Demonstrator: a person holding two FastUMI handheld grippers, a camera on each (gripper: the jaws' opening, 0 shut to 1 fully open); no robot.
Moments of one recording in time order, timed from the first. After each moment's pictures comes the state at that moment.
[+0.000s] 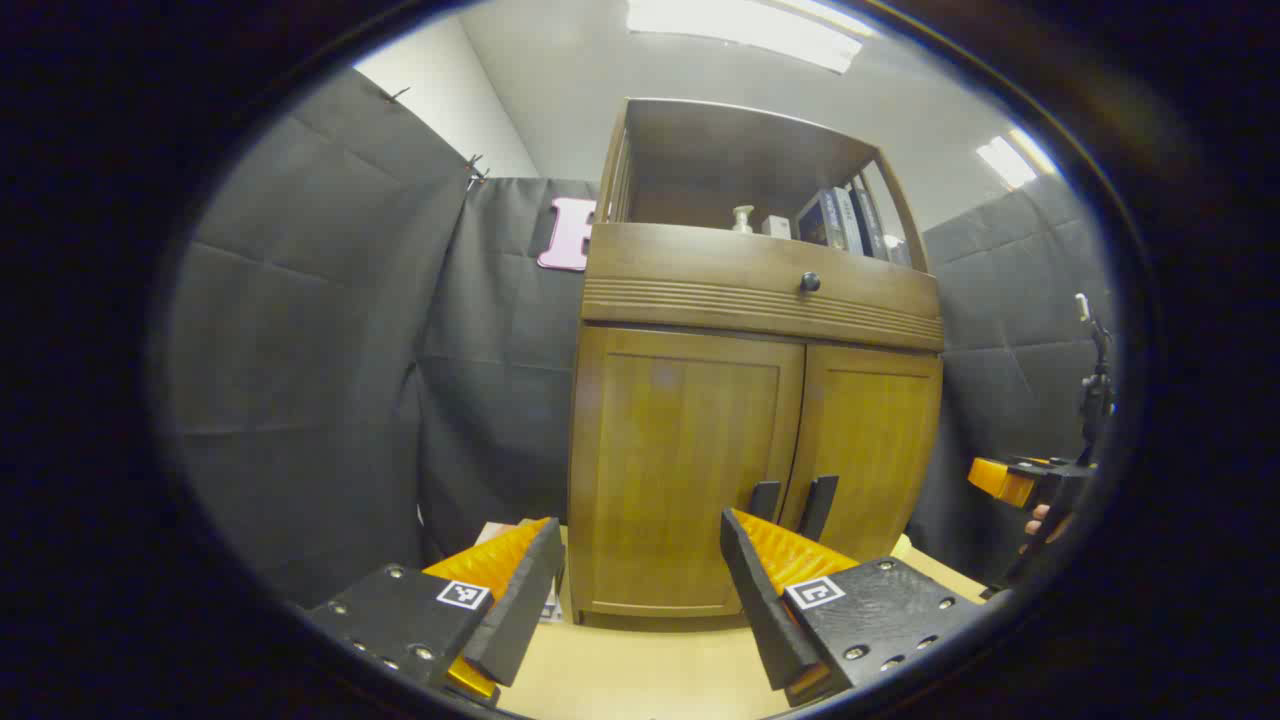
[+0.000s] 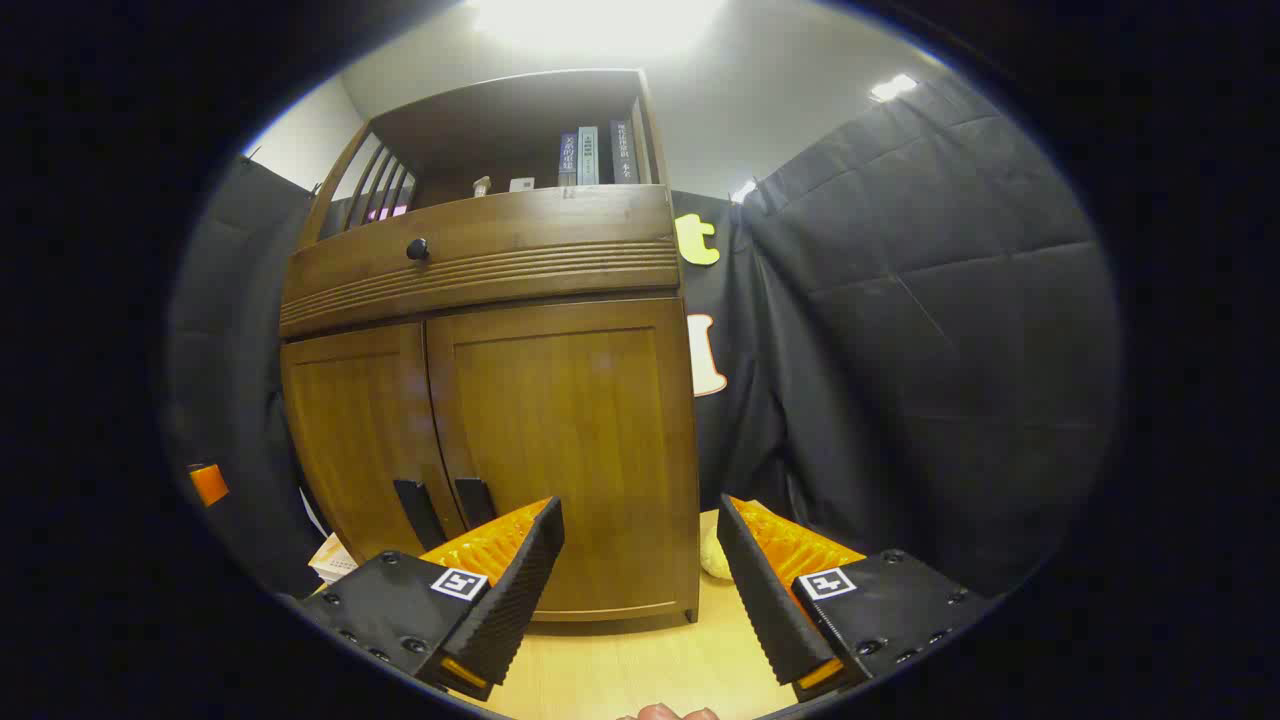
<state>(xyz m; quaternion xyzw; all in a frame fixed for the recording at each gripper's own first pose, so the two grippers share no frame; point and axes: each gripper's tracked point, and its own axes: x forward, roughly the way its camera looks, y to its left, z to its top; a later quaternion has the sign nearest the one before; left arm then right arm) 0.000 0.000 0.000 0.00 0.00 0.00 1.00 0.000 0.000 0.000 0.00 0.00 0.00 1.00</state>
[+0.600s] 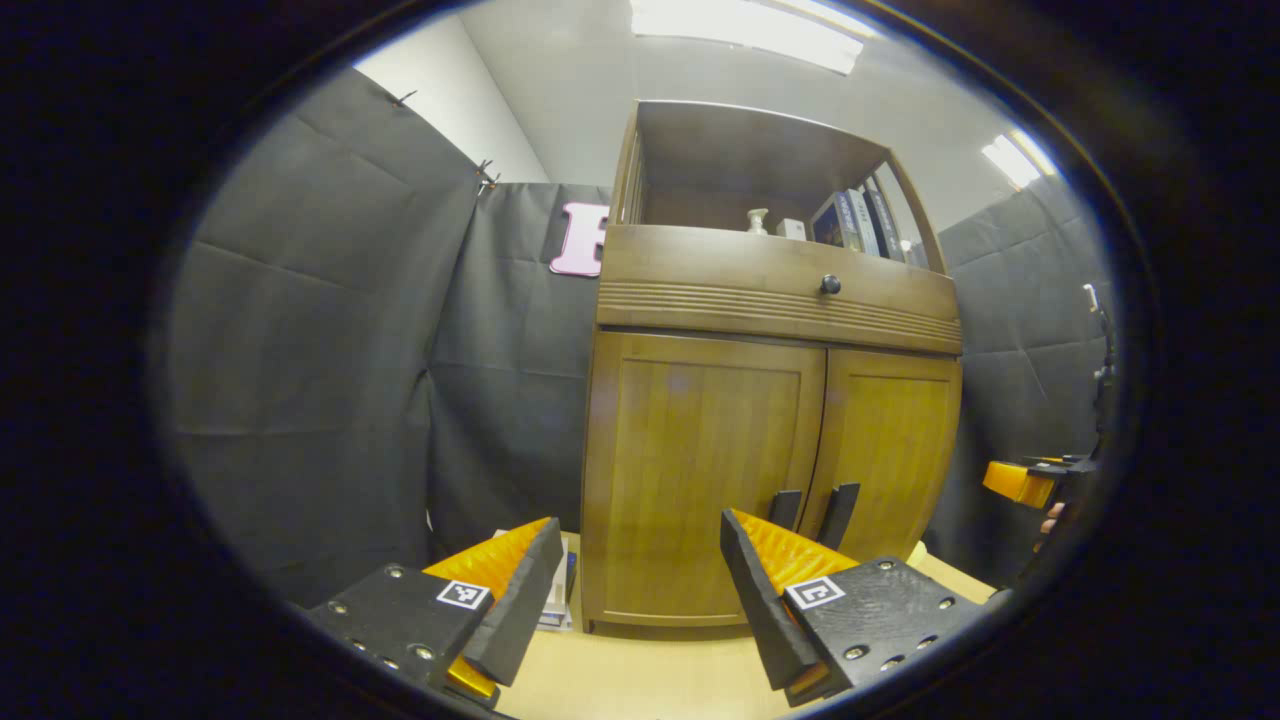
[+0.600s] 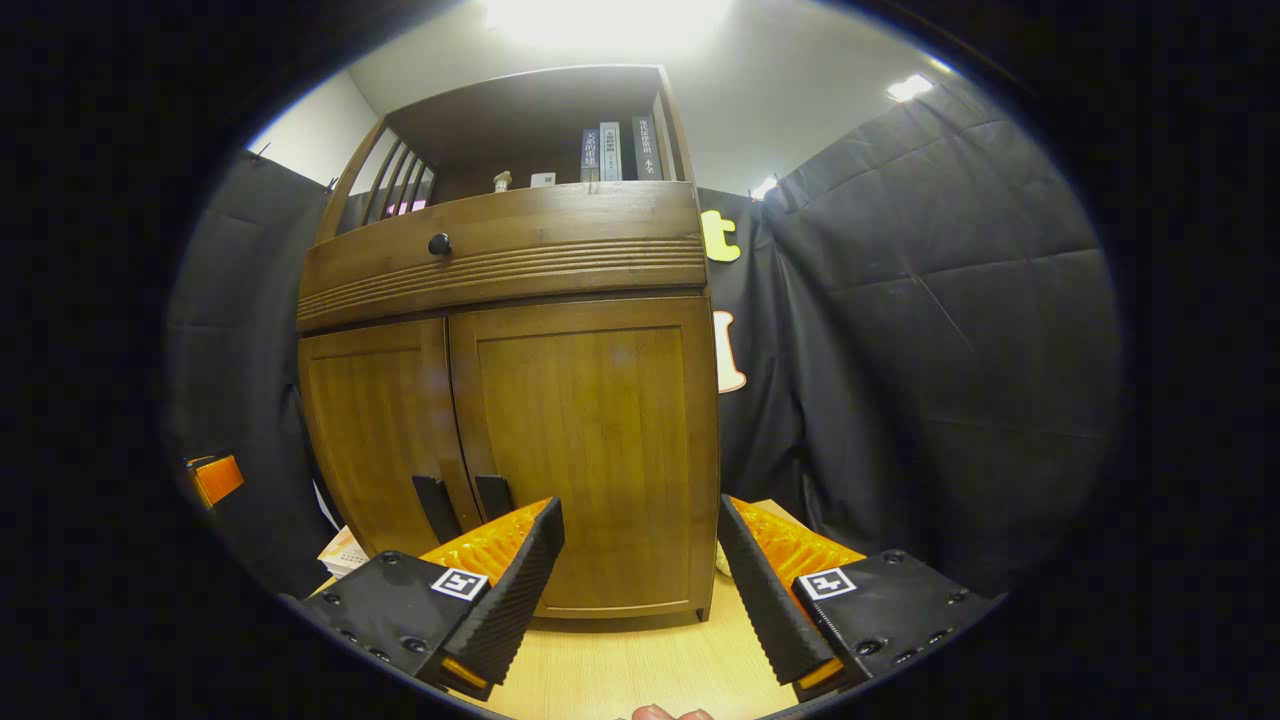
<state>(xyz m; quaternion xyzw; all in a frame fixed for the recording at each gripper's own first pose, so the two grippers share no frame) 0.015 0.010 0.006 0.01 -0.01 0.01 1.00 -0.005 0.005 0.001 -0.01 0.01 0.02 1.00</state>
